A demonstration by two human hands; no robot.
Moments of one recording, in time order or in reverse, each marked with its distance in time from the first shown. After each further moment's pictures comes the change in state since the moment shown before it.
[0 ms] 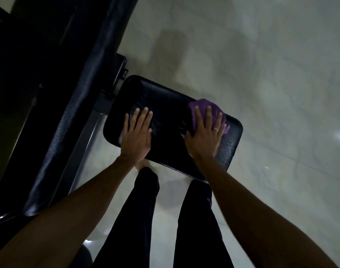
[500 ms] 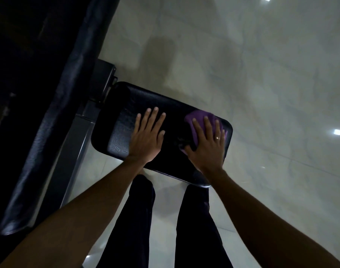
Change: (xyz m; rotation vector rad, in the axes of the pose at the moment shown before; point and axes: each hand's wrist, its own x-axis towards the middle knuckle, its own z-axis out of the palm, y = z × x) left_hand 0.029 0.051 0.010 -0.069 -0.009 0.132; right_hand -0.019 0.054 -0.003 -0.029 0.049 -0.138
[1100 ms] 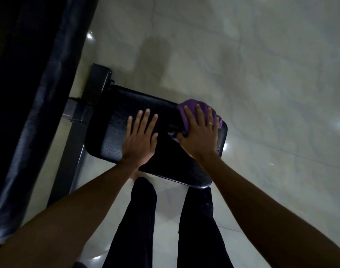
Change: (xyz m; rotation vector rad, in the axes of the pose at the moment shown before) left_hand 0.000 0.000 0.008 0.129 -0.017 0.004; right_hand 0.043 -0.002 -0.008 0.019 -0.081 0.012
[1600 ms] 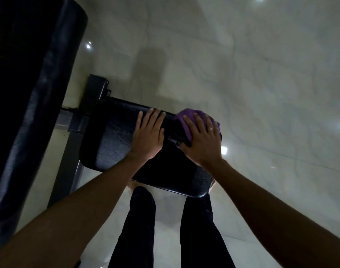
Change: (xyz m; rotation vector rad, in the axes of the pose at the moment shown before) left_hand 0.062 0.032 -0.015 -0.088 0.000 0.074; right_hand 0.005 0.035 -0.013 -0.044 -0.037 -0.099
